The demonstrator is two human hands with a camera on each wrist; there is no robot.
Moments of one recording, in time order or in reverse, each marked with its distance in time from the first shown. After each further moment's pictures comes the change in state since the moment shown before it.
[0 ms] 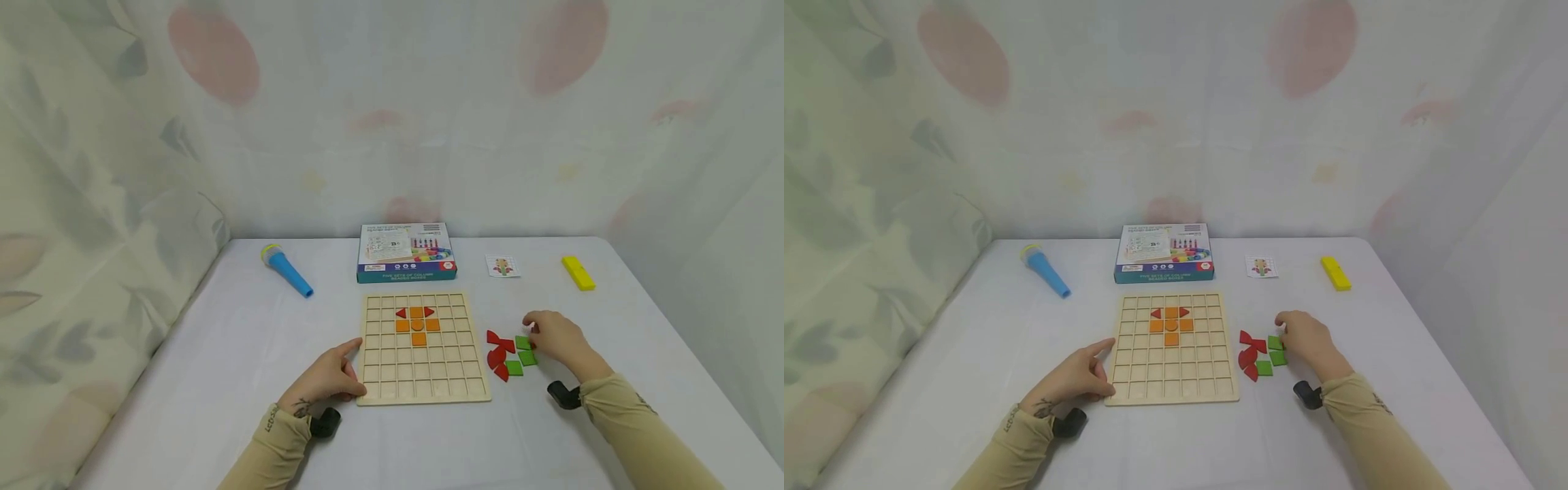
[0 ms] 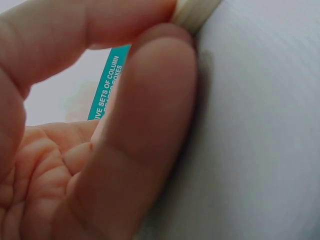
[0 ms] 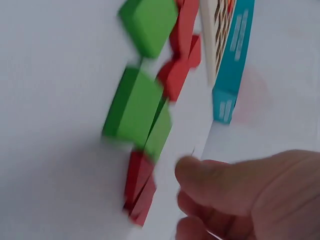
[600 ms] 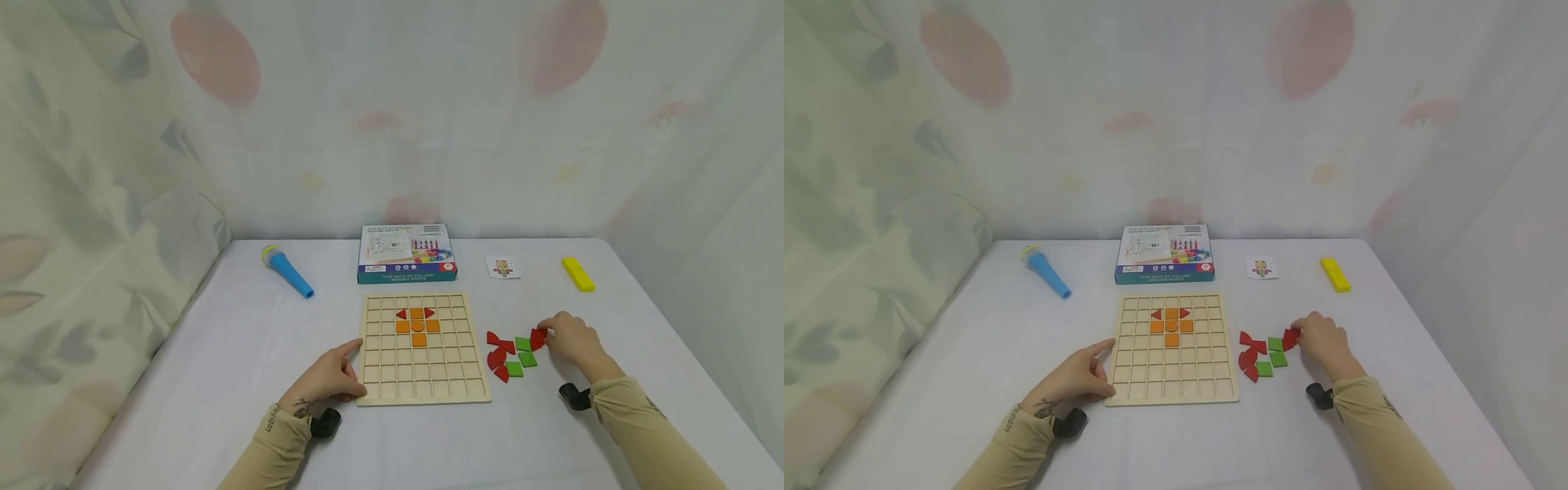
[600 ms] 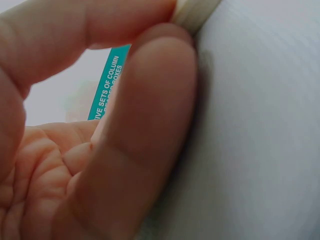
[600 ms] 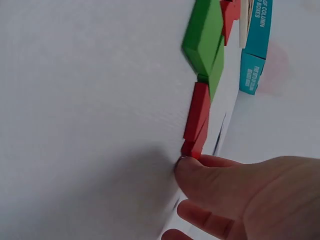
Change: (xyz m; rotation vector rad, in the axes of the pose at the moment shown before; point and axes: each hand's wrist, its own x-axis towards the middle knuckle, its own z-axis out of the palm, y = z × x) left_hand -0.003 0.004 -0.002 -0.014 -0.015 0.007; right_hand -0.001 0.031 0.004 -0.099 0.021 0.075
